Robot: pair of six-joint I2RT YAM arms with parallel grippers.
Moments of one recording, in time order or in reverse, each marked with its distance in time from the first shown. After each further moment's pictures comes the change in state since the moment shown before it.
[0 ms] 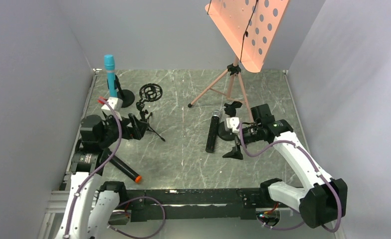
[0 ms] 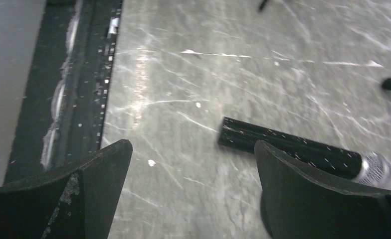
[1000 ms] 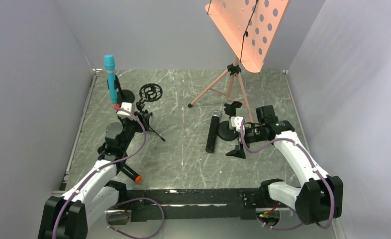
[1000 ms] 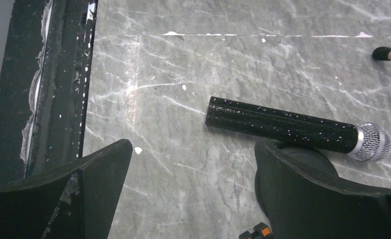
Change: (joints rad) left arm -0.233 0.261 -0.428 0.927 -0.465 0.077; right arm -0.142 0.018 -0.052 0.033 -0.021 -0.059
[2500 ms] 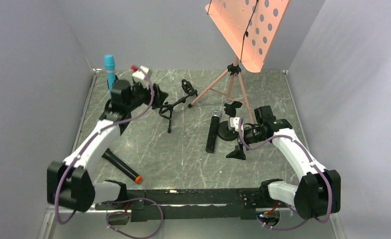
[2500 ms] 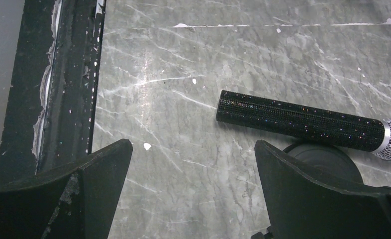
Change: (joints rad) left arm -0.012 0.295 0.522 -0.304 0.357 0.048; right arm -0.001 0.060 0.000 -0.050 0.001 -0.040
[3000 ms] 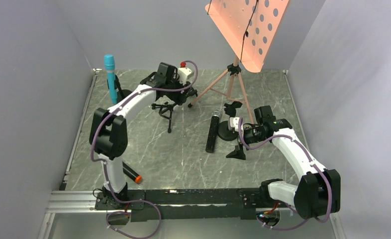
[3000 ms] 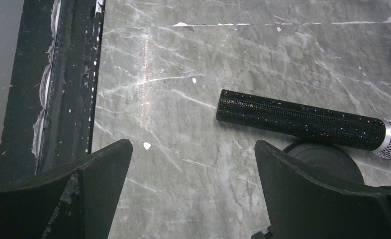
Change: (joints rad) left arm -0.200 0.695 0.764 -0.661 -0.188 0.318; right arm 0.000 0.003 0.000 0.000 0.003 0.000
